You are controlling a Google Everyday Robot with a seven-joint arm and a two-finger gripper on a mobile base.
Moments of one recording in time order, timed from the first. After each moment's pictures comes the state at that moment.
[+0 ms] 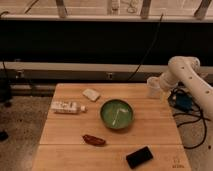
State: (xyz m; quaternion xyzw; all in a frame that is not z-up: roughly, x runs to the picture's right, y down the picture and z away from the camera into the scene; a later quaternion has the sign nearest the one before) arm 0.331 0.029 0.858 -0.23 -0.08 -0.06 0.97
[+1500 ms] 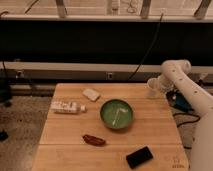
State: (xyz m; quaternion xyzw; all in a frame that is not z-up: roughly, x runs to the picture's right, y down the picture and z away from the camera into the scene) arm 0.342 0.037 0.898 -0.24 -0.05 -0.07 0.97
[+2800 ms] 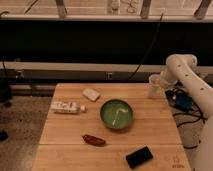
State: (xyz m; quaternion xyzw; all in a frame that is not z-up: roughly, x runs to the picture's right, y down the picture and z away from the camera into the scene) arm 0.337 0.014 0.863 -0.23 -0.06 -0.08 0.97
